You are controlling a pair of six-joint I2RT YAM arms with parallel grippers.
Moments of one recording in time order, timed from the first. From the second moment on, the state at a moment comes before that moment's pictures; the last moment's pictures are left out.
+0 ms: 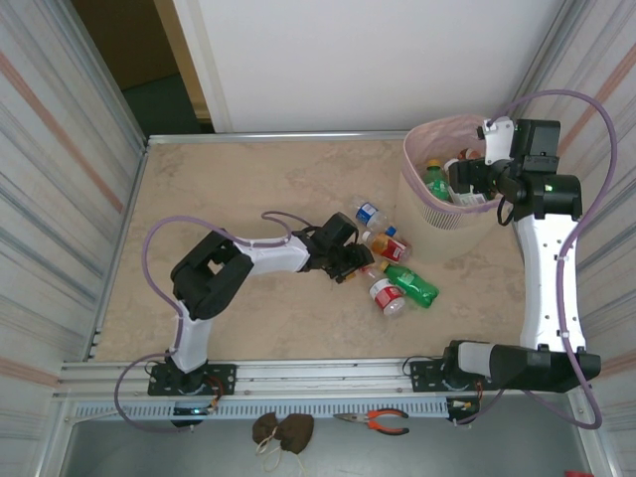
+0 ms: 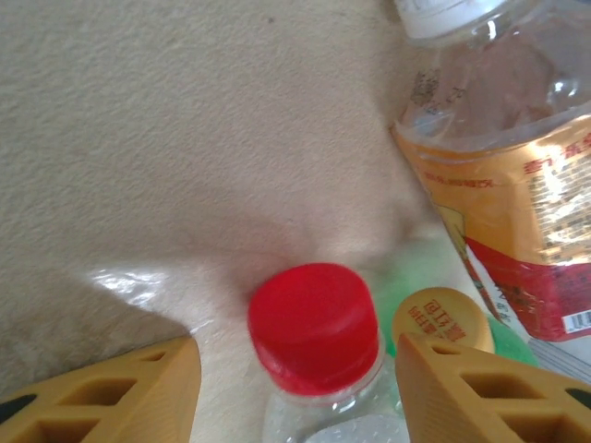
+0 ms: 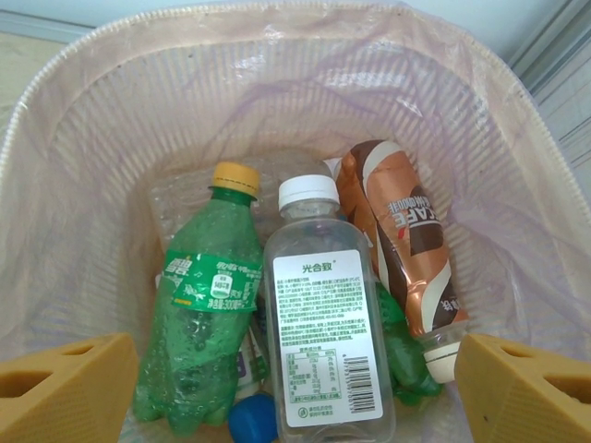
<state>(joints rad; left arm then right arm) -0.89 2.00 1.24 -0.13 0.29 -1.26 -0.07 1.26 1.63 -1.05 -0.07 -0.21</state>
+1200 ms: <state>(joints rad) -0.84 1.84 1.23 -0.13 0.21 -1.17 -0.05 1.13 1.59 -1.03 -0.16 -0.20</state>
